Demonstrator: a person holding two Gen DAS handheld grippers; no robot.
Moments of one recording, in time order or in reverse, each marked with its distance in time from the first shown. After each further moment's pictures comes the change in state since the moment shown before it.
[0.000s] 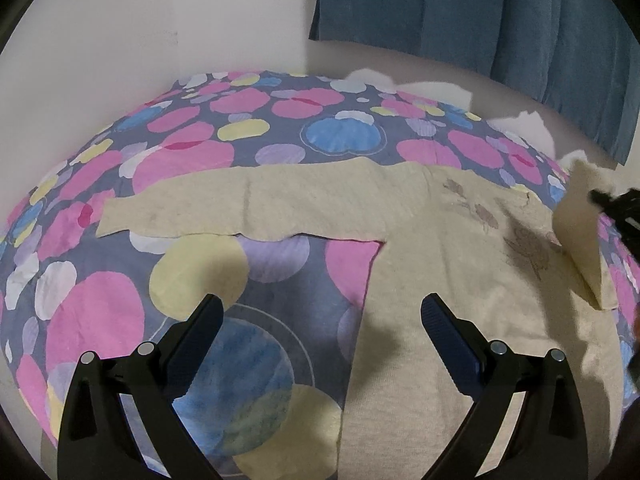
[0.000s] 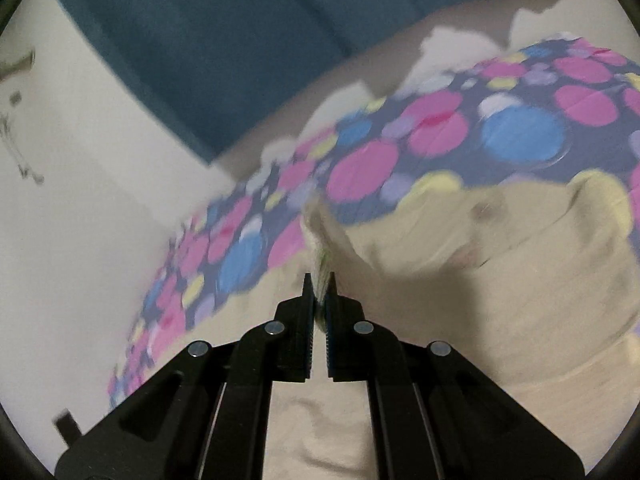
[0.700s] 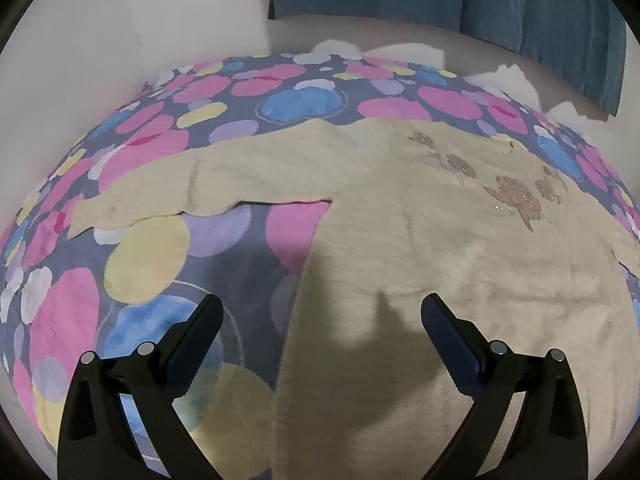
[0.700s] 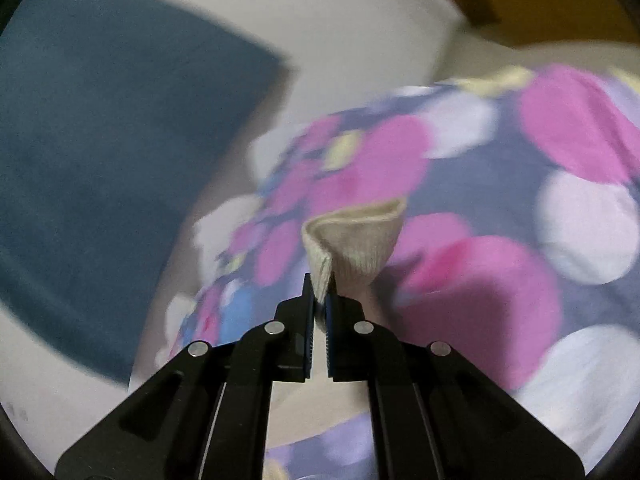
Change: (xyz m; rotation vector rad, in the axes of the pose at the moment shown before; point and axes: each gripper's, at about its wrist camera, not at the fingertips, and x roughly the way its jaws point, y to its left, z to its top) left arm 0.019 -0.048 -0.024 0.108 0.065 -0.001; right arm -0.294 -0.319 0.032 0.515 -0.489 -0.256
